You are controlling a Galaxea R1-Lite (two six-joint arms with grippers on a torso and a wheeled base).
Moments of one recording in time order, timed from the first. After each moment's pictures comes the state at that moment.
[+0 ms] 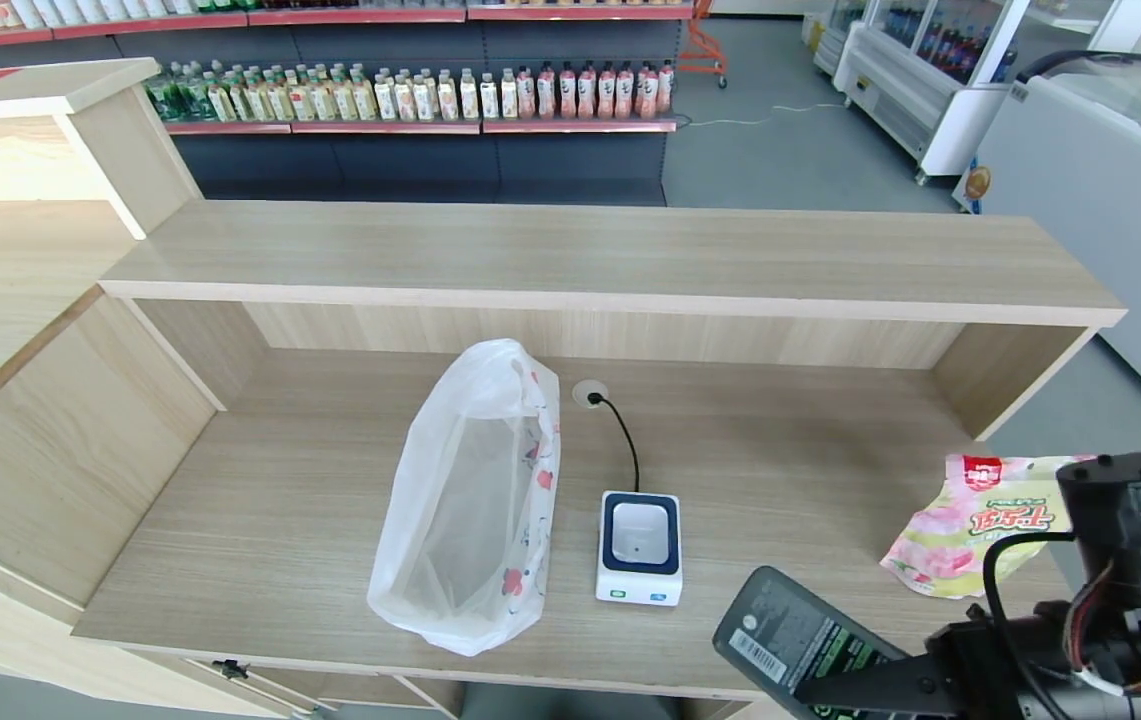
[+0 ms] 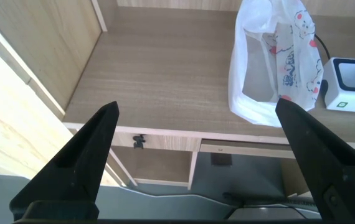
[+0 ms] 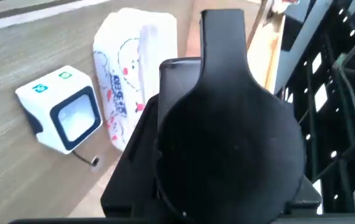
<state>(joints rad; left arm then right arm) 0.00 0.00 0.00 0.00 0.00 0.00 0.42 1.45 -0.40 -0.41 0.88 -2.65</state>
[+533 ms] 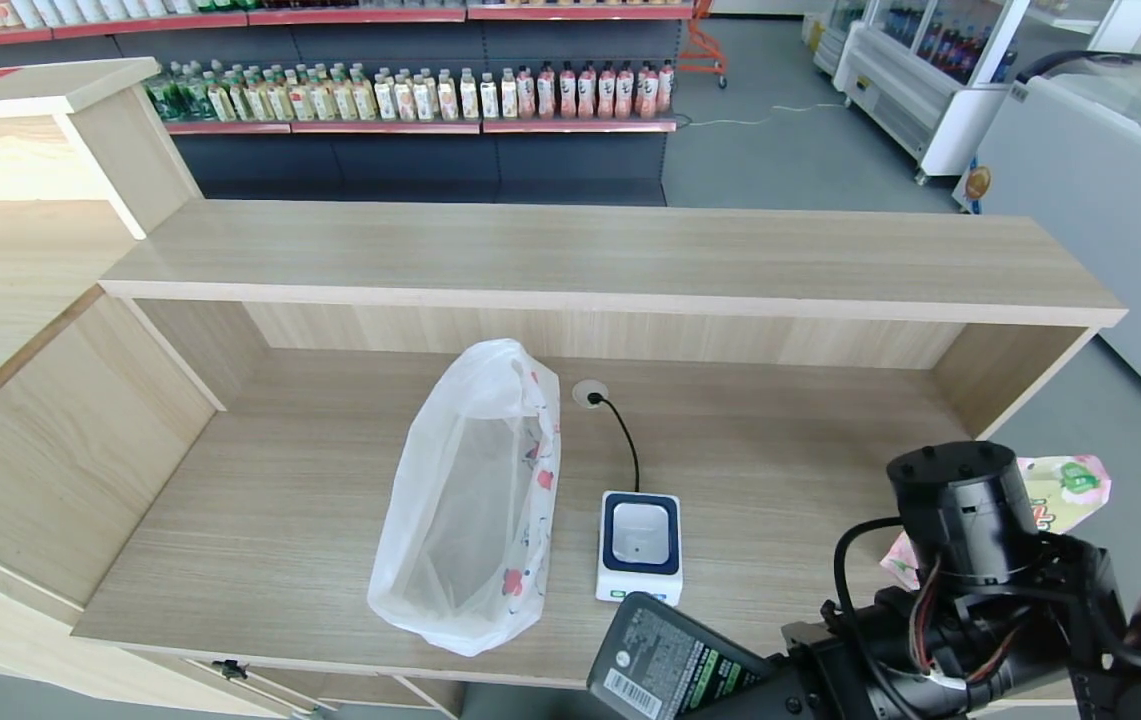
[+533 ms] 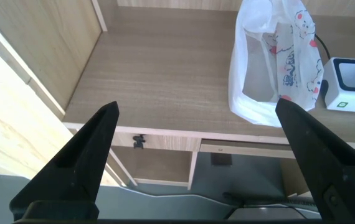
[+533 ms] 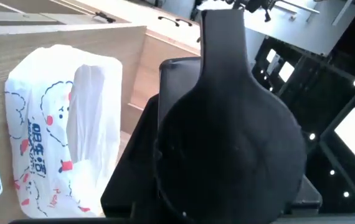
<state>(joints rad) 0.00 0.00 0.00 0.00 0.00 0.00 0.62 1.68 -0.51 -0.61 0.94 -2.70</state>
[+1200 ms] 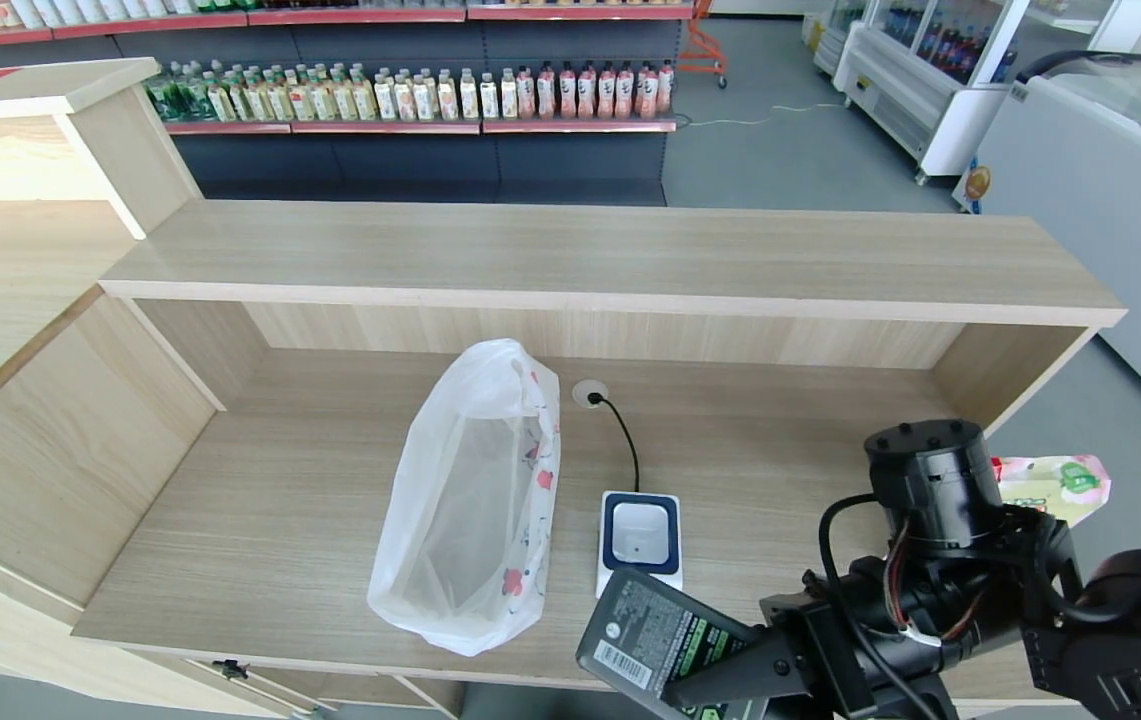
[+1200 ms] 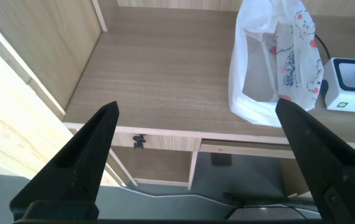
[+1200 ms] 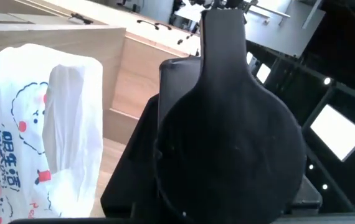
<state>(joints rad) 0.00 0.00 0.00 0.00 0.00 0.00 0.58 1.74 -0.57 -0.63 1.06 -2.71</state>
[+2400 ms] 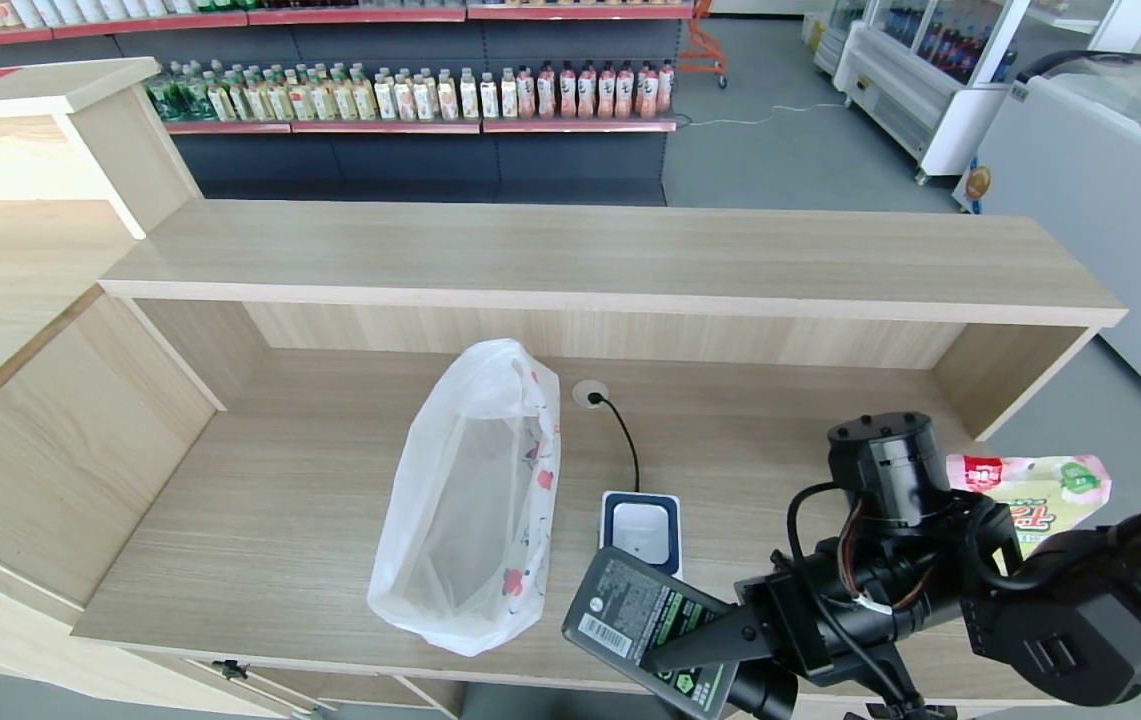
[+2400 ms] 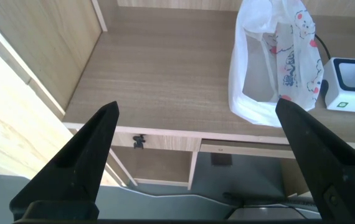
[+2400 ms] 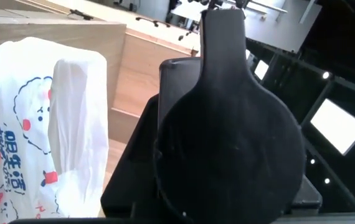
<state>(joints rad) 0.00 0.00 0.00 0.00 0.00 0.00 0.56 1.84 -0.64 -0.66 1.11 -2.68</state>
